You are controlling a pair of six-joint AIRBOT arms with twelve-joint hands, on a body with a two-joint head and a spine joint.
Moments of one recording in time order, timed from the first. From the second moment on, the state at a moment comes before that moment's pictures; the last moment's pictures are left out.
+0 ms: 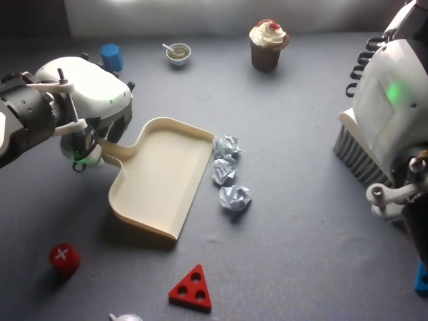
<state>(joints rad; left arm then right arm) 0.43 -1.10 1.21 2.10 0.29 -0.91 -0.41 -1.22 0.74 -2.25 -1.44 -0.36</state>
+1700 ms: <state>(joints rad) 0.42 -1.10 1.20 2.10 0.29 -0.91 -0.46 -1.22 0.76 -2.24 -1.43 -0.35</state>
